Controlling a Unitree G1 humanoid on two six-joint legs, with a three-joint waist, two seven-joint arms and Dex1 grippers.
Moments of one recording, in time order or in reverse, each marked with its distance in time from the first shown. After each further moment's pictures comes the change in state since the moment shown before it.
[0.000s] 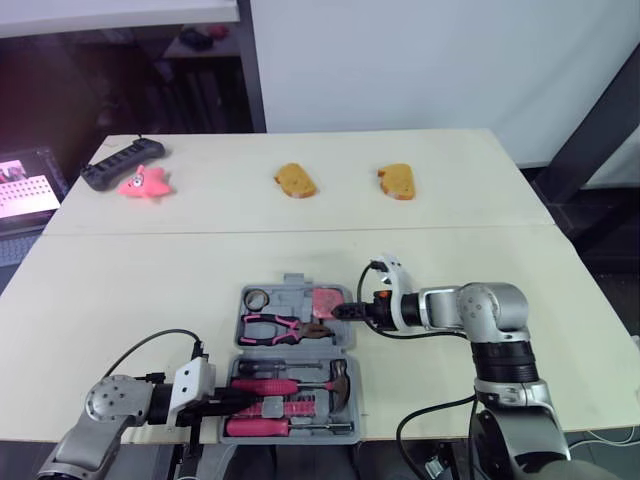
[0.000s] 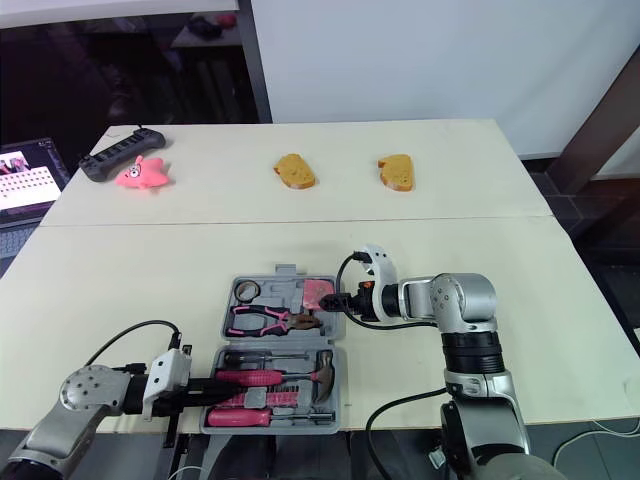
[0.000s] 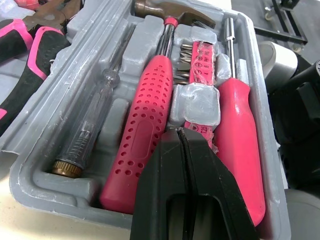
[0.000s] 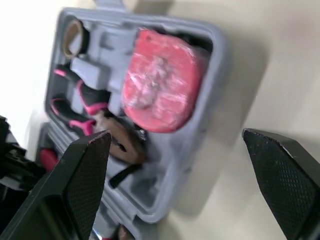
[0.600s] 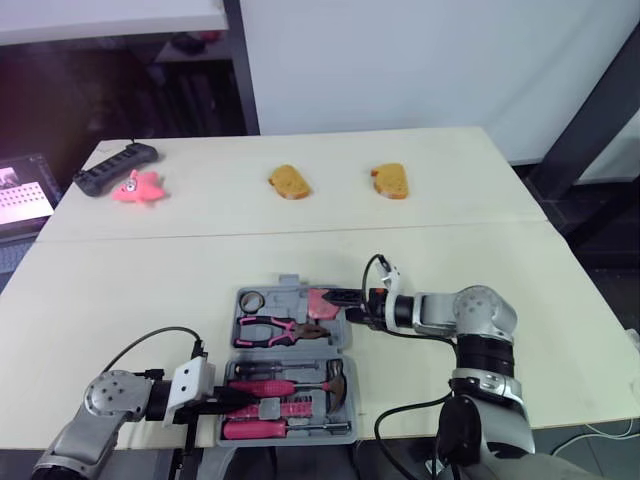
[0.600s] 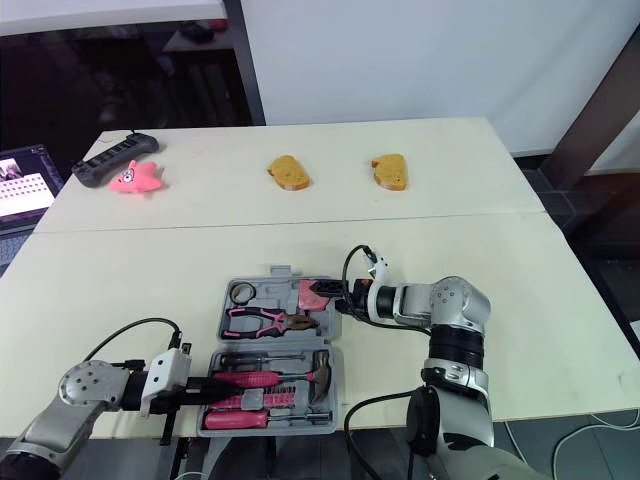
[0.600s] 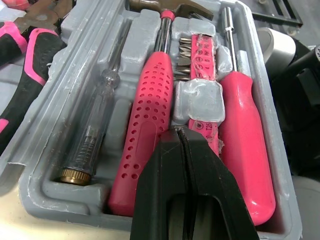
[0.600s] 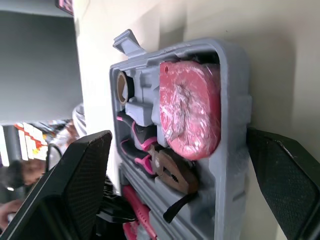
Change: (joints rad) left arm -0.026 0.034 -0.023 0.022 0.008 -0.022 -0.007; right arm -0.034 0.198 -0.370 0.220 0.050 0.089 -0.045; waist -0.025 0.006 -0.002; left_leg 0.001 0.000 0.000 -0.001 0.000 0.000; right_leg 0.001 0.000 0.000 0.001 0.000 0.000
